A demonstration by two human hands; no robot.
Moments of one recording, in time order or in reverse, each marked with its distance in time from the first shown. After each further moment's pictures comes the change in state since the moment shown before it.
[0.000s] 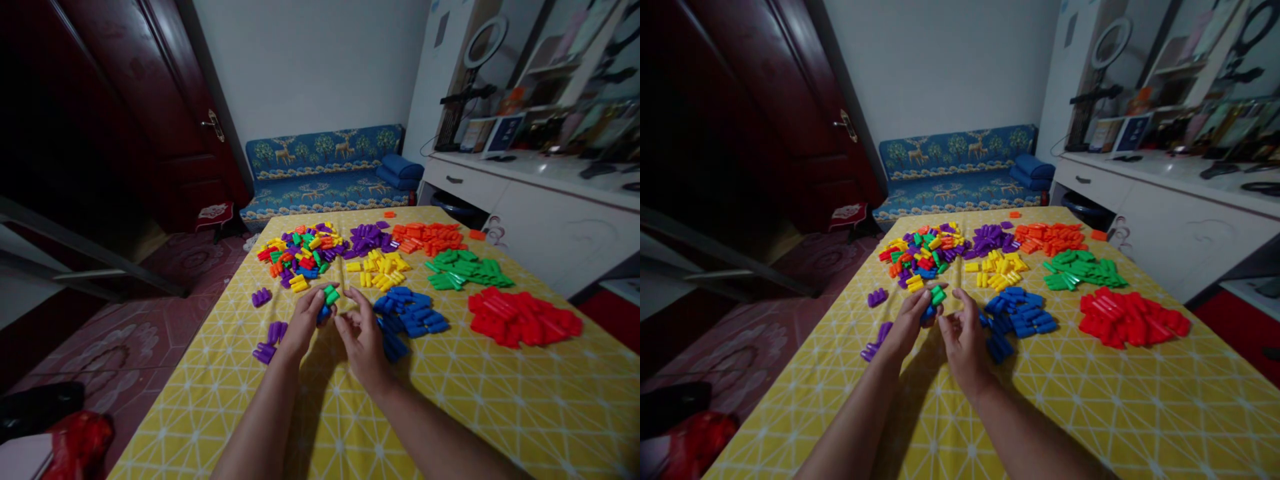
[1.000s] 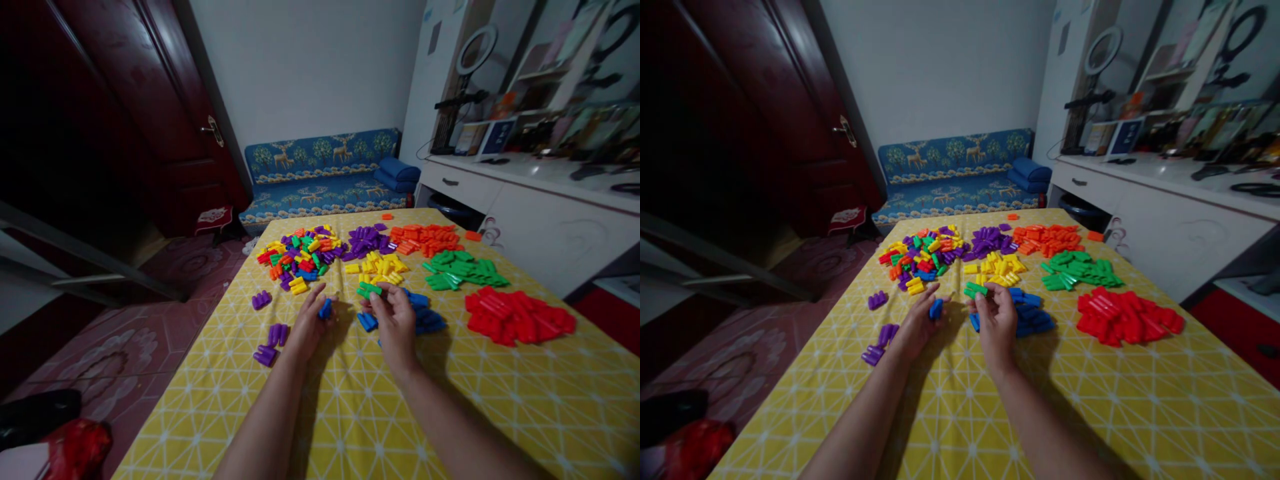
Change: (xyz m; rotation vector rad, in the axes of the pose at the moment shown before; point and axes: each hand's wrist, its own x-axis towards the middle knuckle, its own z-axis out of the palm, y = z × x) left_hand 0.004 -0.021 0.007 -0.417 0.112 -0.197; right_hand 0.032 -0.003 -0.037 0.270 0.329 0.110
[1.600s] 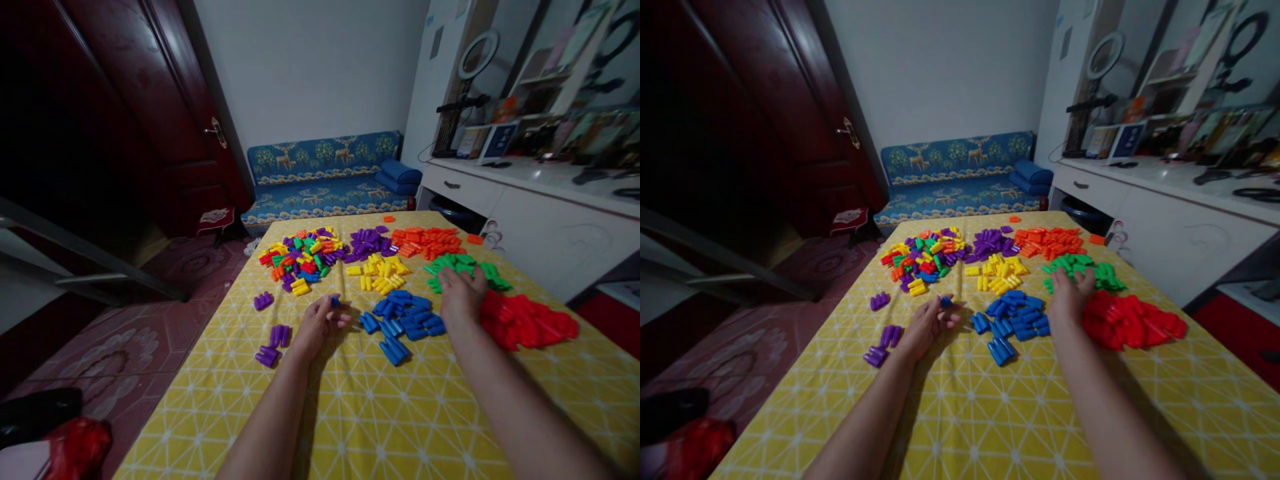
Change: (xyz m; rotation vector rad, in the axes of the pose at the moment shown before) left_hand 0.004 -0.013 0.003 0.002 -0.086 0.024; right_hand 0.120 0.007 -0.095 0.102 0.533 -0.043
